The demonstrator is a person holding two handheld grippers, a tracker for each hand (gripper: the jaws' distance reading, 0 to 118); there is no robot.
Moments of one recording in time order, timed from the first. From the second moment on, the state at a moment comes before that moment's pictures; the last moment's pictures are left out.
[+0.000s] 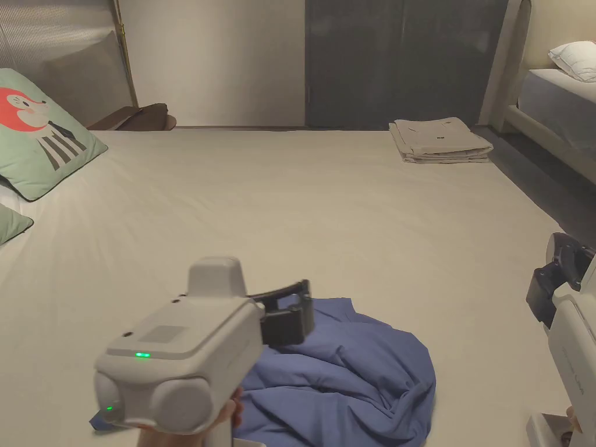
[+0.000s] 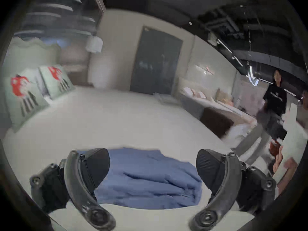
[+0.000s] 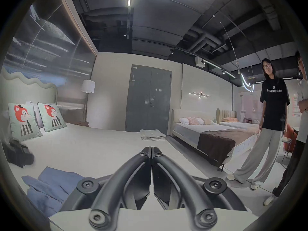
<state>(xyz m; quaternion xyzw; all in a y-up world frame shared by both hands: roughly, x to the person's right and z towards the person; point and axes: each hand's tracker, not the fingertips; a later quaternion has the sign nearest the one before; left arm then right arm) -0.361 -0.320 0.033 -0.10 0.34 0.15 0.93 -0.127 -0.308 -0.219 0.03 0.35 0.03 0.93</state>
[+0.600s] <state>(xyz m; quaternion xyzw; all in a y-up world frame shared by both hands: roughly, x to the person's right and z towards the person) -0.402 -0.322 0.136 -0.13 0.49 0.13 0.85 -0.156 -0.316 -0.208 0.01 0.39 0.03 0.92</state>
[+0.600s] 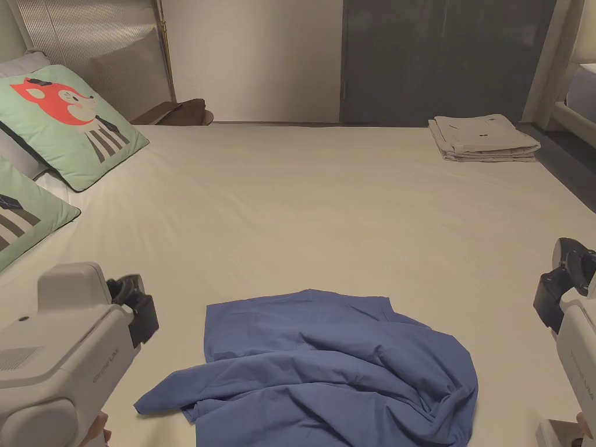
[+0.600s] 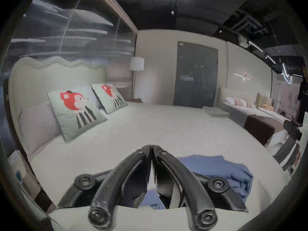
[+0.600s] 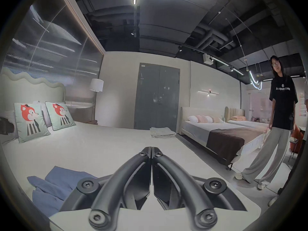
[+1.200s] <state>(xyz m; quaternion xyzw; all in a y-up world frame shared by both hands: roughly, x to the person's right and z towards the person) -0.486 -0.475 0.128 -0.35 0.45 0.29 0.77 -0.153 -0.352 -0.217 -0.04 0.38 0.07 0.92</state>
